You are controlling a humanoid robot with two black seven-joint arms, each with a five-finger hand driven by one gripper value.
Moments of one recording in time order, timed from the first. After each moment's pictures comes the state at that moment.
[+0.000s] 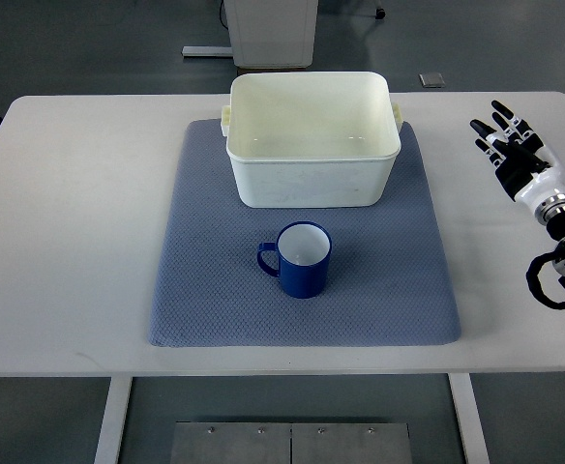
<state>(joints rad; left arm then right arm) -0.03 0.00 -0.10 -0.25 0.05 0.10 -0.12 0.67 -0.35 0.81 0.78 -0.07 0.08 0.27</state>
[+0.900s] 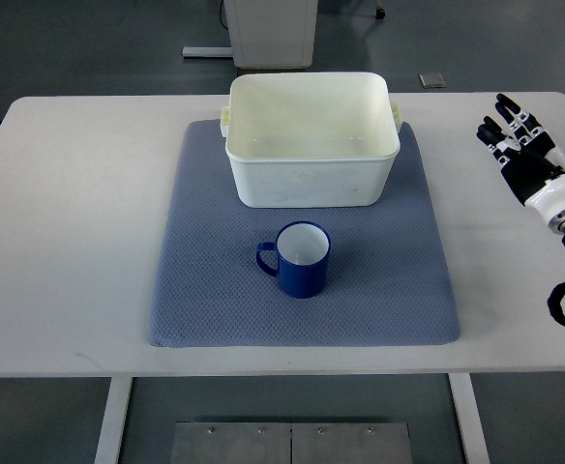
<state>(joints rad) -0.03 0.00 -0.10 -0.25 0.05 0.10 -0.12 0.55 -0.49 0.79 1.04 -0.10 0.15 0.38</state>
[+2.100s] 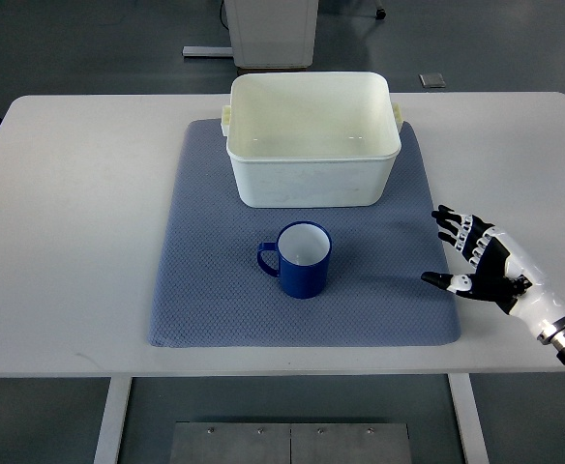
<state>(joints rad) -0.03 0.00 -0.10 -0.25 0.05 0.10 -0.12 0.30 -0.67 0.56 1.48 -0.56 -0.13 0.52</state>
